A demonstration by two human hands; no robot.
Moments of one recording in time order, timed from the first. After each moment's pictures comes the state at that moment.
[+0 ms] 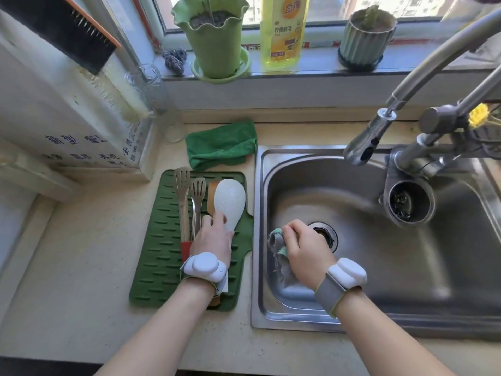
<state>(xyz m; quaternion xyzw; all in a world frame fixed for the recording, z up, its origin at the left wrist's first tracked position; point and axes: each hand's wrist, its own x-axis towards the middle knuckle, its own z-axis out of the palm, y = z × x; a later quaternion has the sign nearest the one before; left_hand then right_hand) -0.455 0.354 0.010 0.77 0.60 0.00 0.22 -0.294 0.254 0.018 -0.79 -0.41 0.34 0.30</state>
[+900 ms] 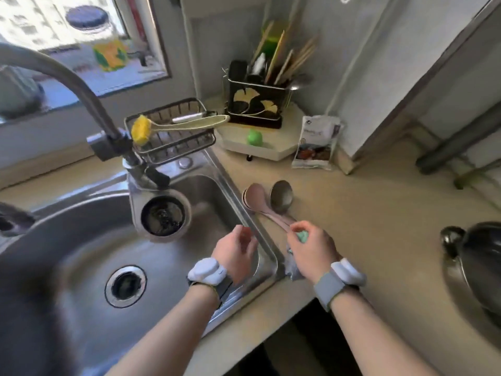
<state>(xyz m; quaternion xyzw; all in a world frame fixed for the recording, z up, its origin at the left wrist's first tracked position) -0.032 0.081 -0.007 0.85 0.26 -0.03 0.45 0.048 -0.066 0.033 -0.93 -0.04 0.13 0.33</state>
